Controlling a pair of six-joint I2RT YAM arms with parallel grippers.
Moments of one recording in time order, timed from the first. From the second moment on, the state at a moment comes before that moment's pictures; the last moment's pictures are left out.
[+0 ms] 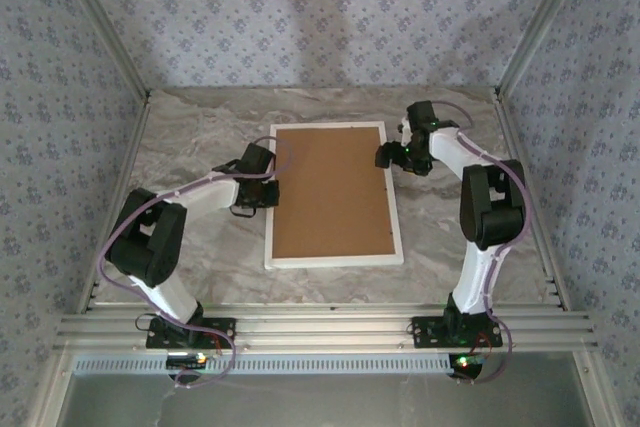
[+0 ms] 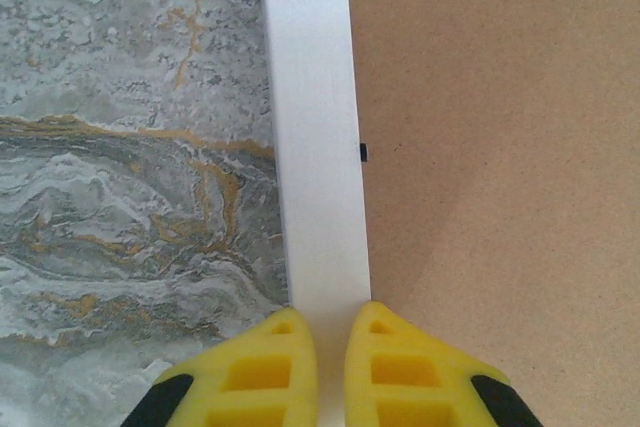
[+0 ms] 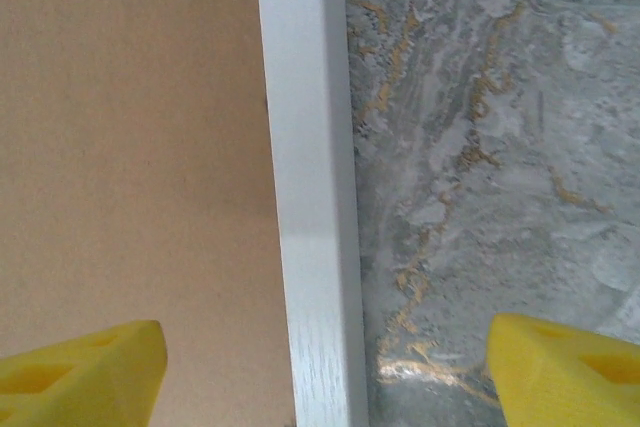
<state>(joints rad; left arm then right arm) -0.47 1.68 0.98 -0.43 -0.01 -0.43 0.17 1.93 1.41 -0.67 -0.23 0.26</state>
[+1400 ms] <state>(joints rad) -0.29 2.14 1.72 -0.73 -0.10 -0.27 0.21 2.03 1.46 -0.64 -0.19 0.25</state>
